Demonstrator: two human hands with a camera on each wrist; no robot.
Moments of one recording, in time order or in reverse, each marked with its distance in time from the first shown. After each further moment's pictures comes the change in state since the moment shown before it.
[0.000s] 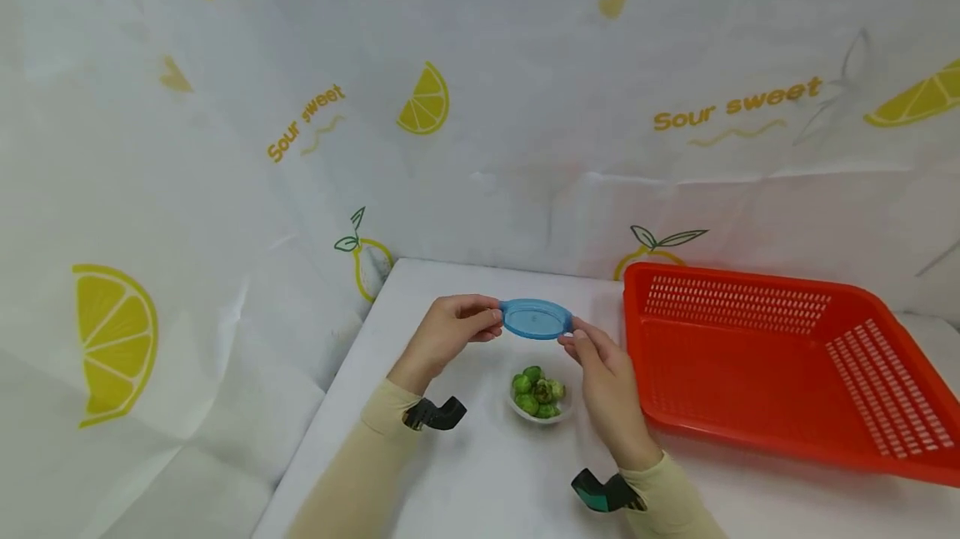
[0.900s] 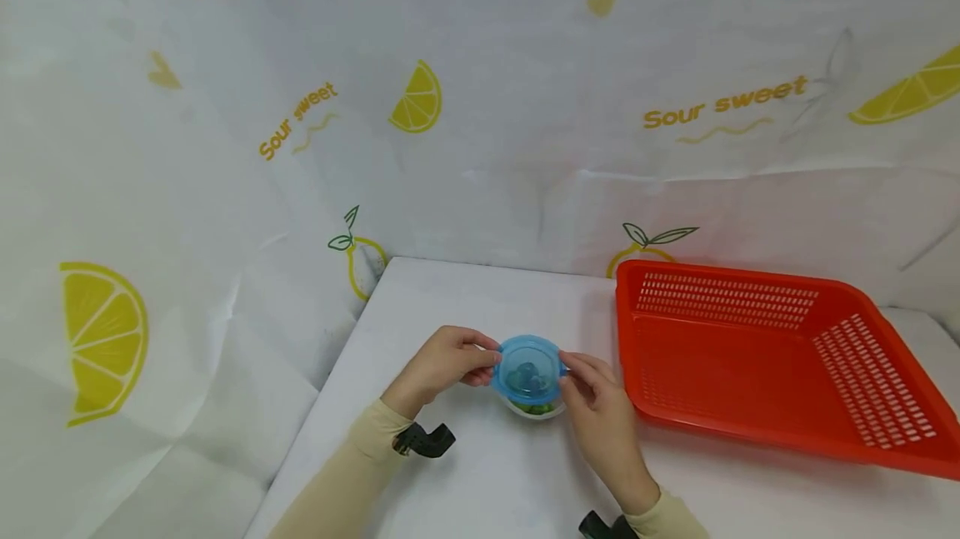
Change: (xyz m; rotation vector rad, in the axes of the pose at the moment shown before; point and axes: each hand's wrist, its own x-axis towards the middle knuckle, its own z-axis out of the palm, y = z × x) left_hand -0.025 -0.022 0.010 0.104 -0.119 -0.126; right_hand -0.033 0.027 0.005 -0.251 0.104 -0.152
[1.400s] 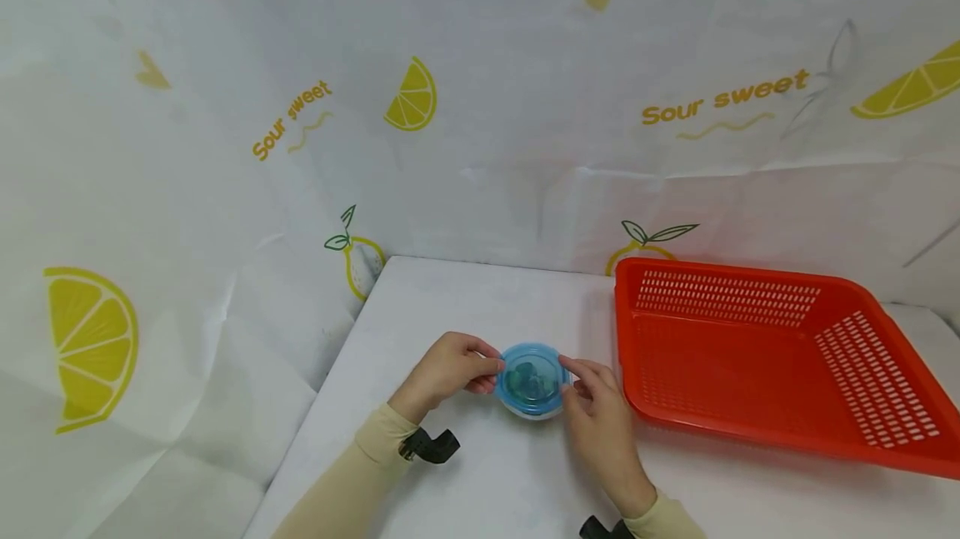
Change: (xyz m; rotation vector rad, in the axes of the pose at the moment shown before) left_hand 0.004 -0.003 0.013 0.019 0.015 -0.052; right_hand 0.002 0.014 0.005 -0.131 0.006 0.052
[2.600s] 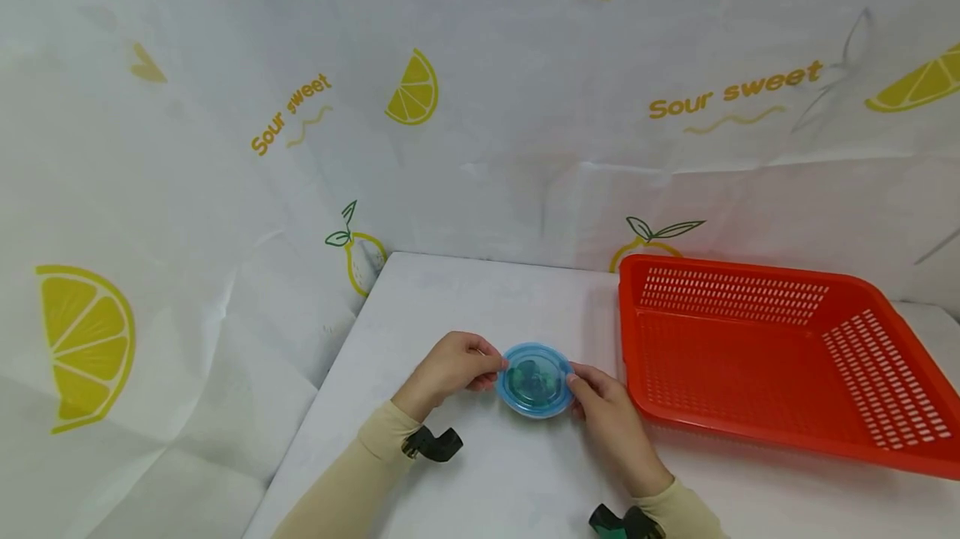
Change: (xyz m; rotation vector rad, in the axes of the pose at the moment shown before) left_hand 0.005 -0.005 0.000 0.052 0.039 -0.057; right_hand 0.023 0.015 -0.008 0.258 -0.251 0.288
